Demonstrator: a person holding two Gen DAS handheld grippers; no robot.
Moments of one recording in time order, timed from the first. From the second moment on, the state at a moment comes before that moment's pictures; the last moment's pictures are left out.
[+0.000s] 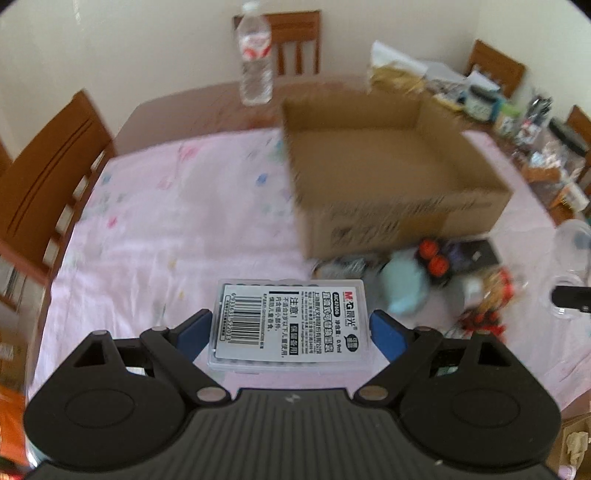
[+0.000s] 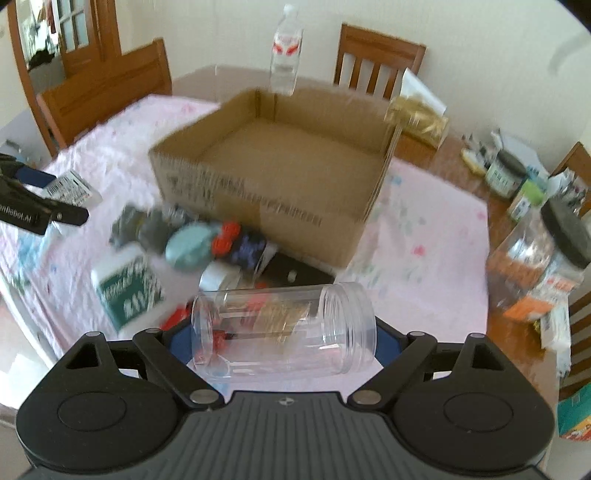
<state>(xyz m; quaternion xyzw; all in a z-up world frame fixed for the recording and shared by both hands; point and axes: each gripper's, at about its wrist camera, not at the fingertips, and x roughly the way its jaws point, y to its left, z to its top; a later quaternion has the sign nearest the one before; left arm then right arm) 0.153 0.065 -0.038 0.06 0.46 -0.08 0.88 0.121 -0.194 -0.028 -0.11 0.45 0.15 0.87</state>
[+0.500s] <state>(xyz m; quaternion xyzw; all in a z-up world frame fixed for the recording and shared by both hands) 0.261 0.009 -0.001 0.11 0.40 -0.18 0.89 0.187 -0.191 0.011 -0.09 0.40 0.13 0.90</state>
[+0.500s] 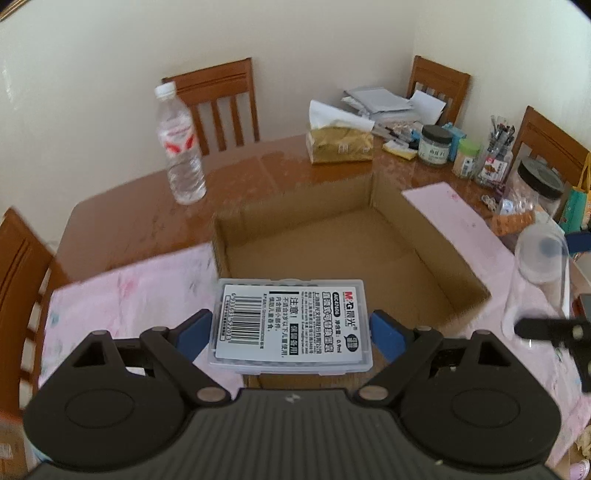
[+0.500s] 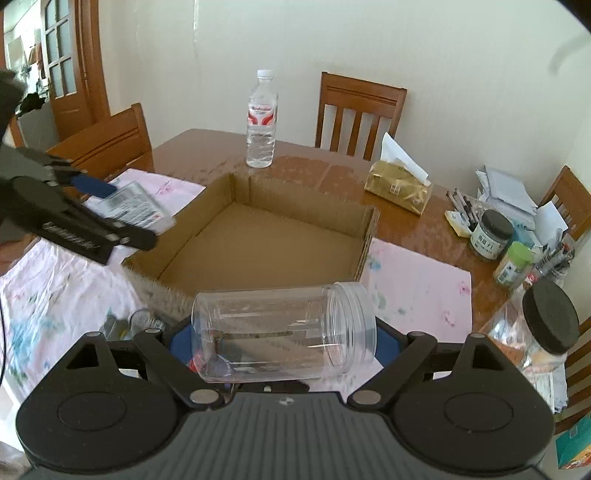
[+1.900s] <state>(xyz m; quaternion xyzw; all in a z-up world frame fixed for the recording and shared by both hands) 0.280 0.102 -0.040 0.02 0.39 -0.11 0.91 0.324 -0.135 -0.006 -0.10 0.42 0.06 0.90</state>
